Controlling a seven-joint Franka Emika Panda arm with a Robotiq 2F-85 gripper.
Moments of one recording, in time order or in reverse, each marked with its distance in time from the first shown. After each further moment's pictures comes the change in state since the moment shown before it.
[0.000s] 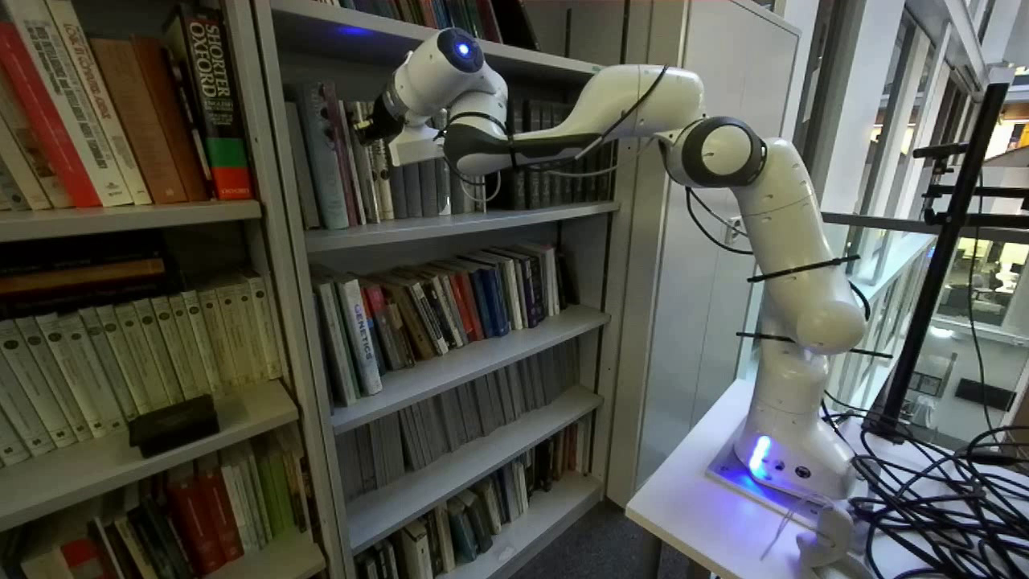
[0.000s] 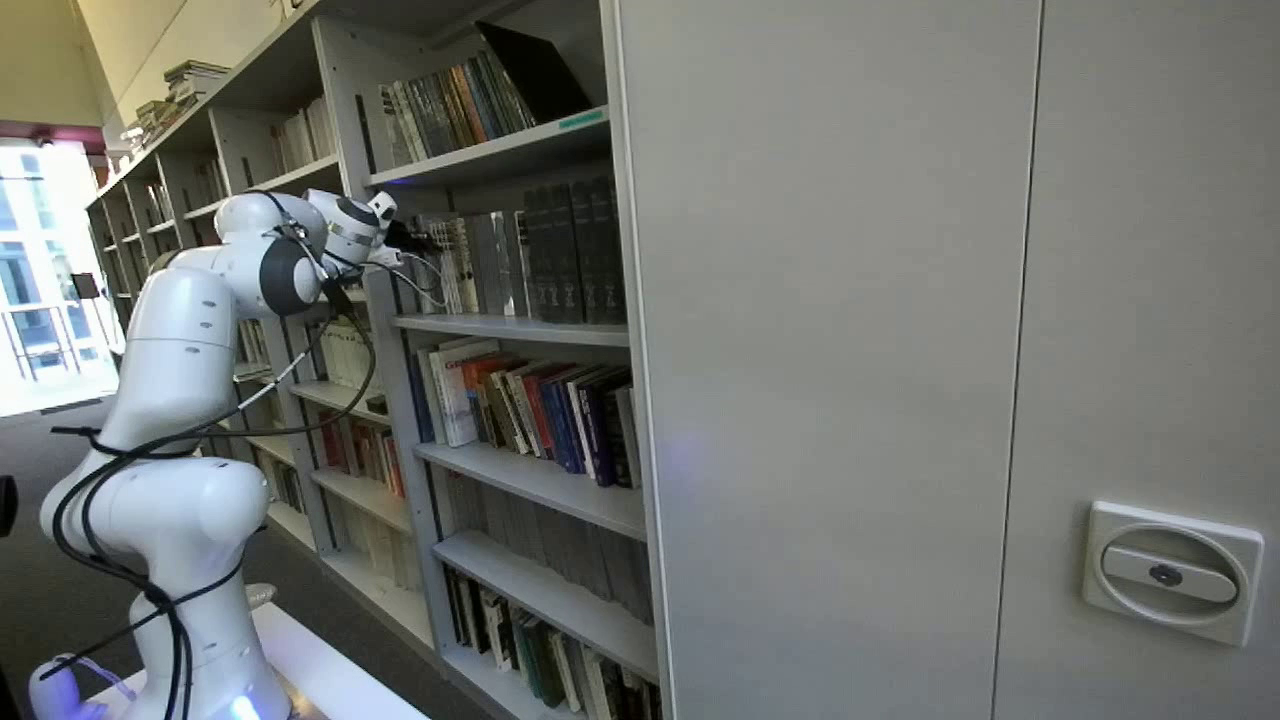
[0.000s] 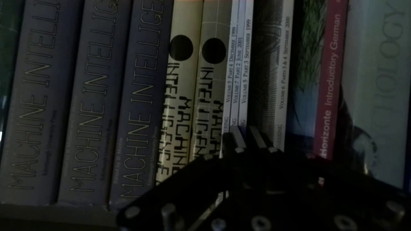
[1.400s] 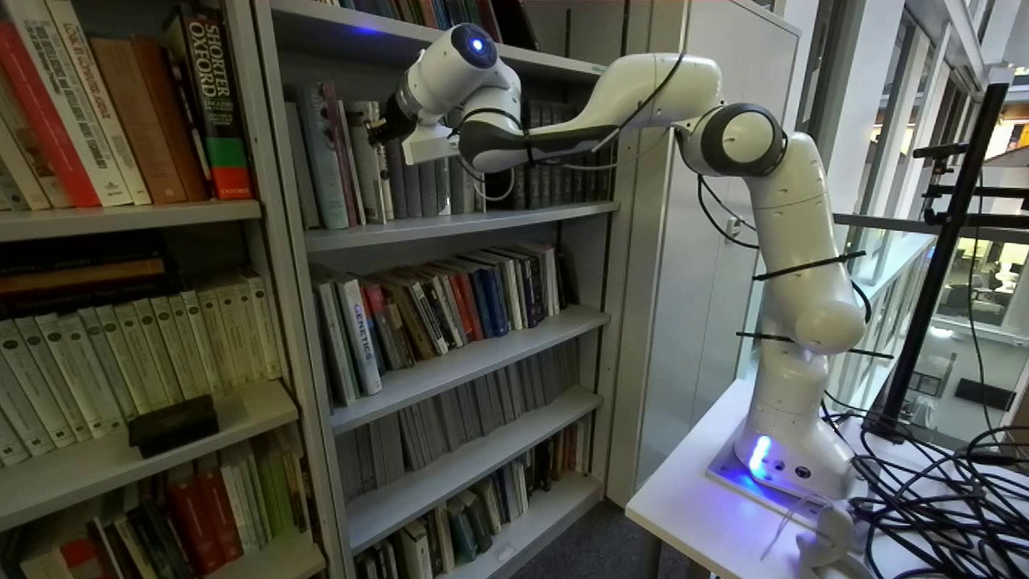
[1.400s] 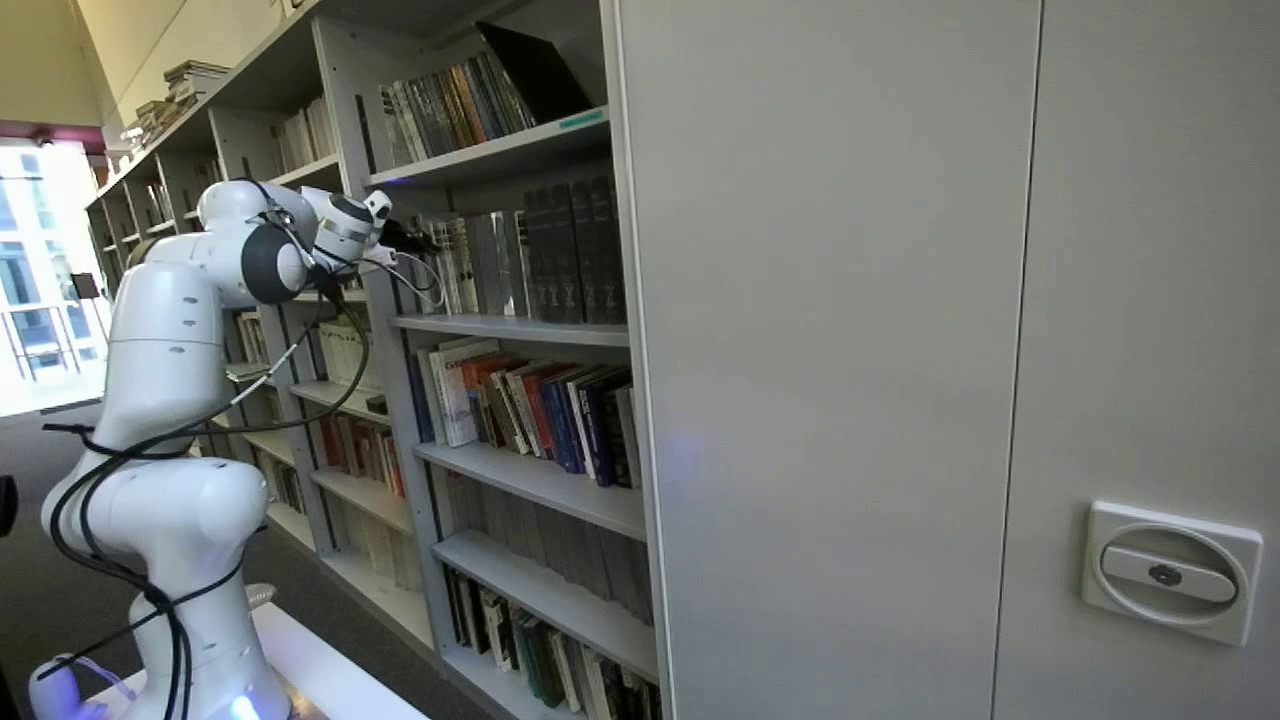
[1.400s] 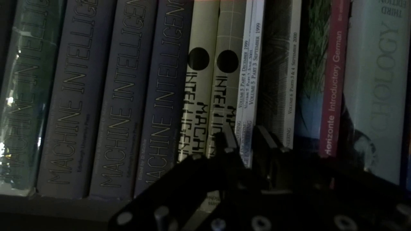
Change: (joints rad) arm -0.013 -0.101 -0.001 -0.134 0.001 0.002 0.029
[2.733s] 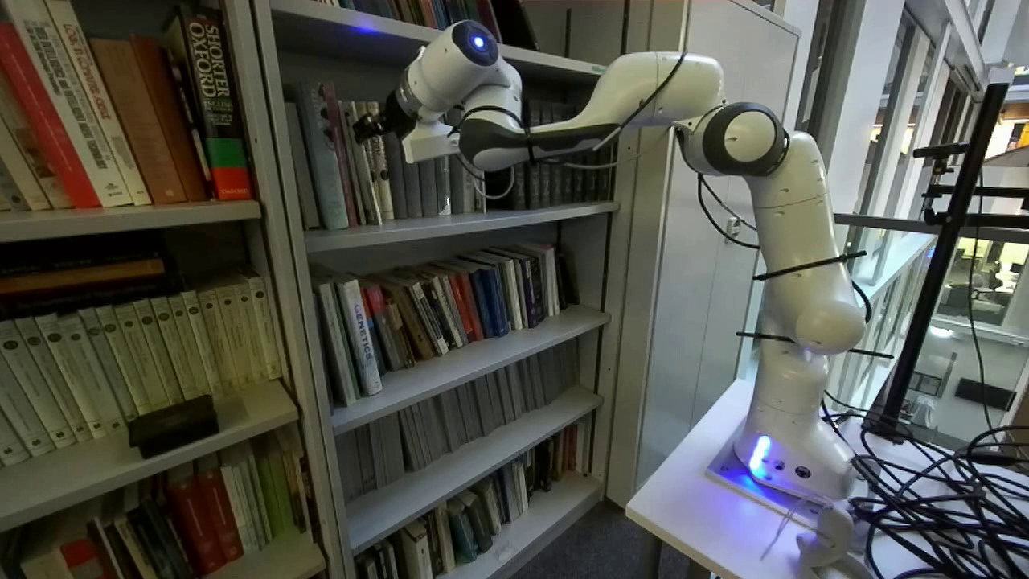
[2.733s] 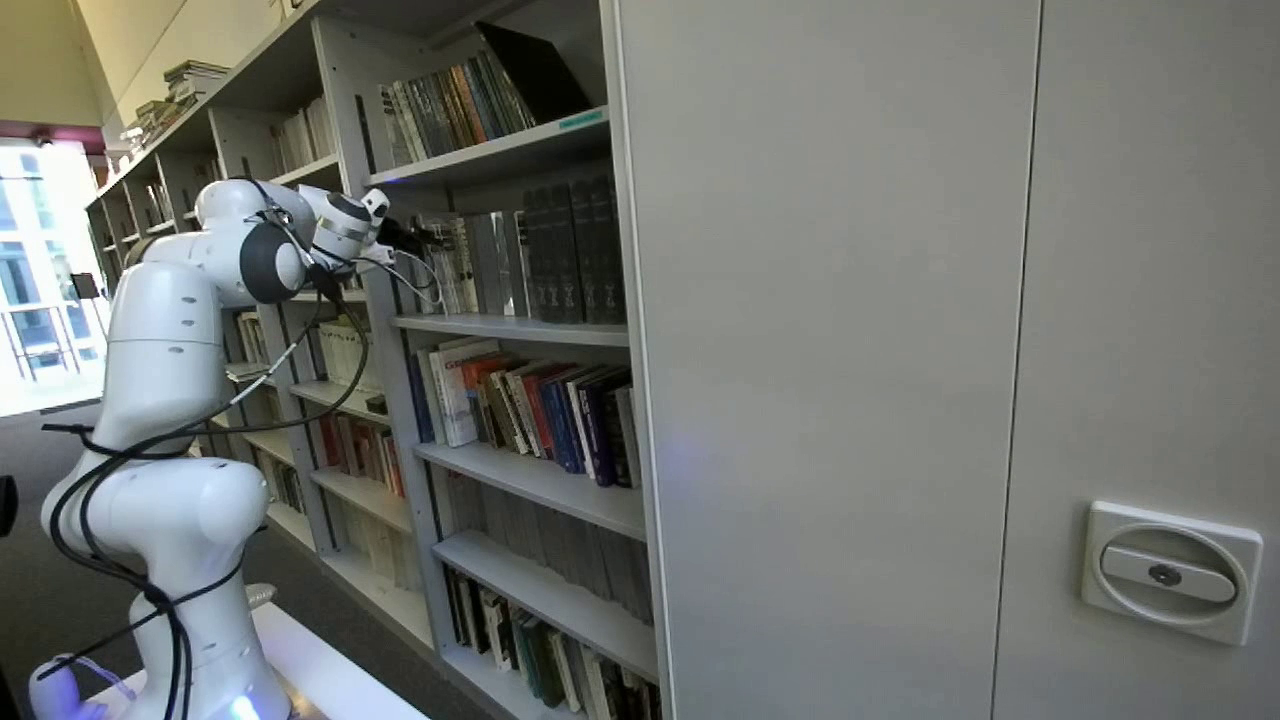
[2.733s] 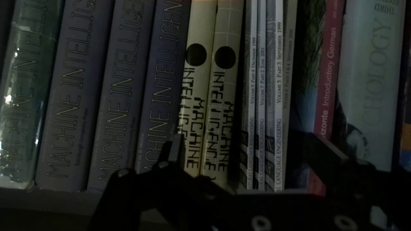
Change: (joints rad) arm 0.004 -0.005 0.003 0.000 0.000 0.000 -0.006
